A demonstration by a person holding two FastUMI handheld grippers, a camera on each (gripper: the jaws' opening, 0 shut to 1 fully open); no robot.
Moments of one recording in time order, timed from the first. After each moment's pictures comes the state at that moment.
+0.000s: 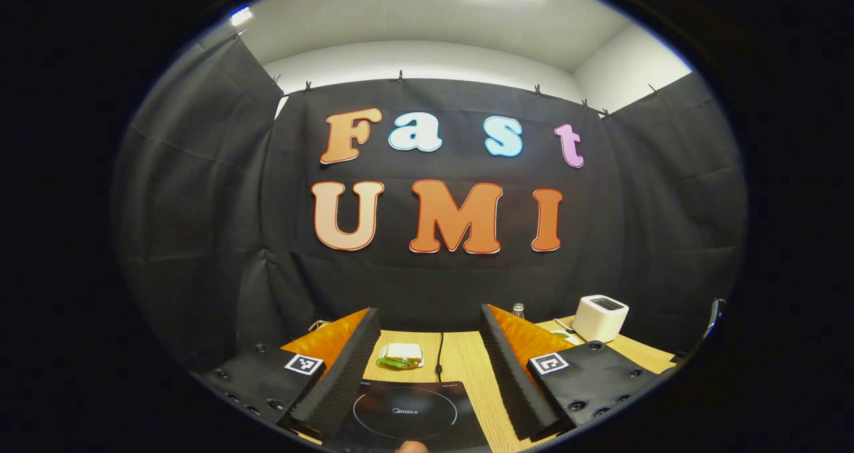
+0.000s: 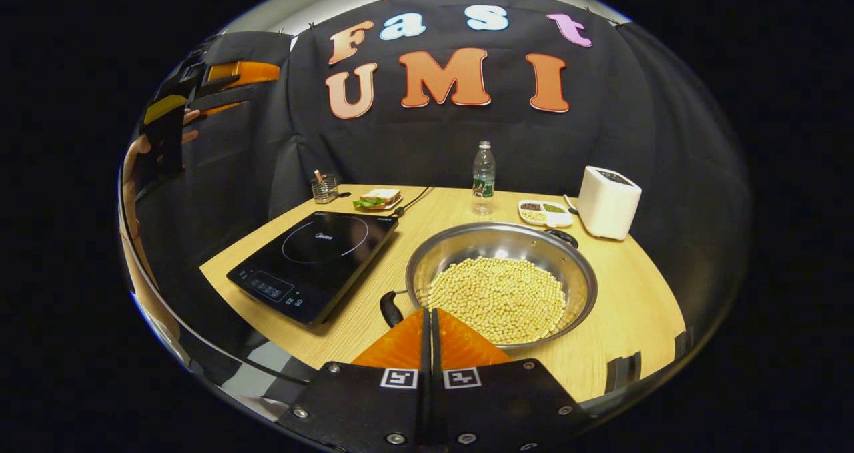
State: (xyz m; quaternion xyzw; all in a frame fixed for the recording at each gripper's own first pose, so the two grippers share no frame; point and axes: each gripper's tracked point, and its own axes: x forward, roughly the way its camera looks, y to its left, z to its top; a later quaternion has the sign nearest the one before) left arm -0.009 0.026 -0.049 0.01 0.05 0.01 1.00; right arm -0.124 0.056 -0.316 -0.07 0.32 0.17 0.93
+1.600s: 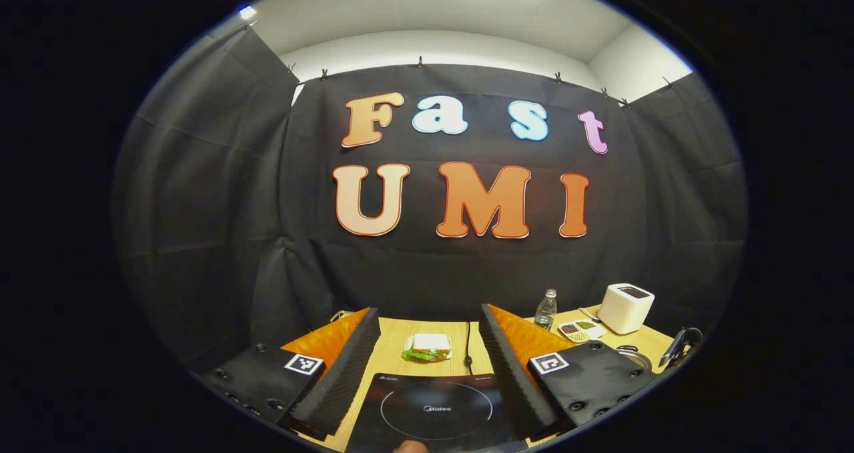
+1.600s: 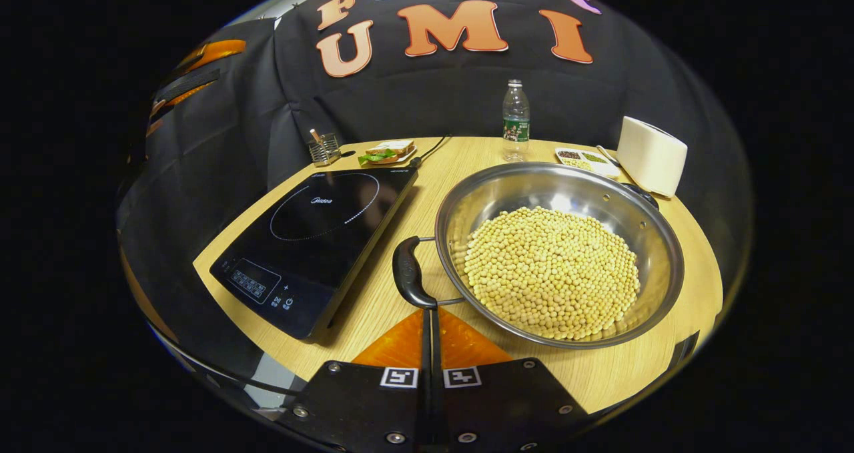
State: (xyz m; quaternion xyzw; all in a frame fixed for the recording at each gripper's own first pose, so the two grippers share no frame) left arm 0.007 0.086 -0.080 0.01 0.07 0.05 1.00; right arm -0.092 0.116 -0.395 -0.06 0.41 0.17 0.89
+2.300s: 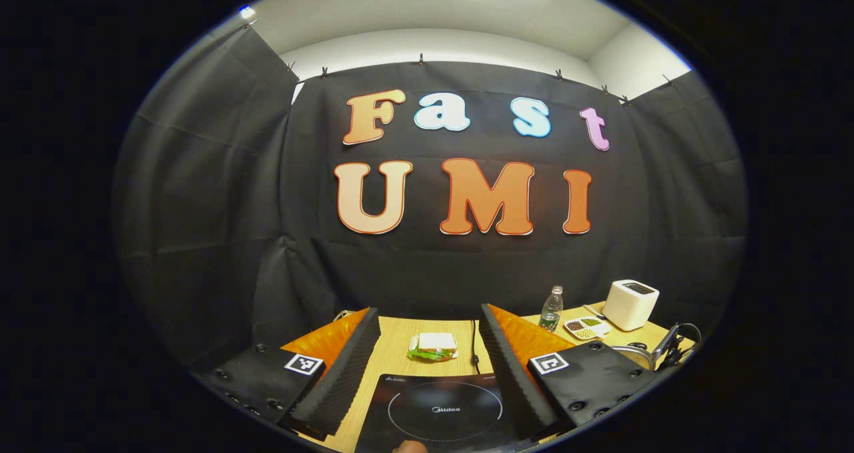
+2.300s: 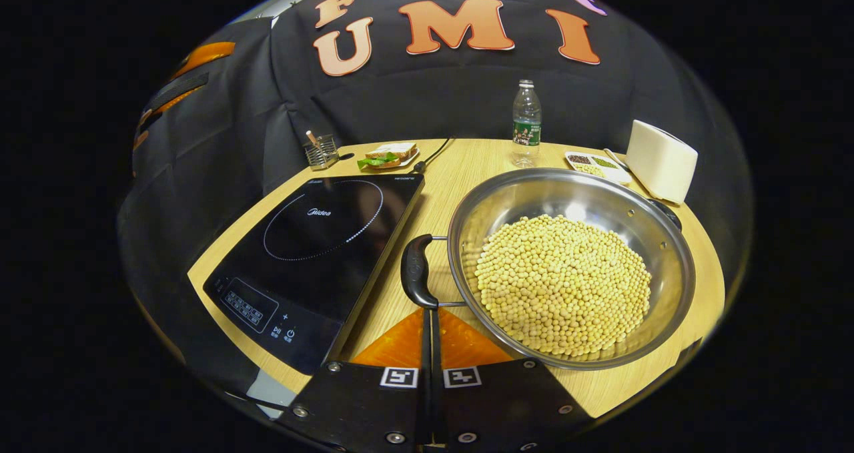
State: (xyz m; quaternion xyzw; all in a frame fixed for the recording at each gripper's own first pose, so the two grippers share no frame) left arm 0.013 0.102 -0.091 0.01 0.07 0.05 1.00; right arm -0.070 0.143 -0.401 -0.05 0.41 0.16 0.90
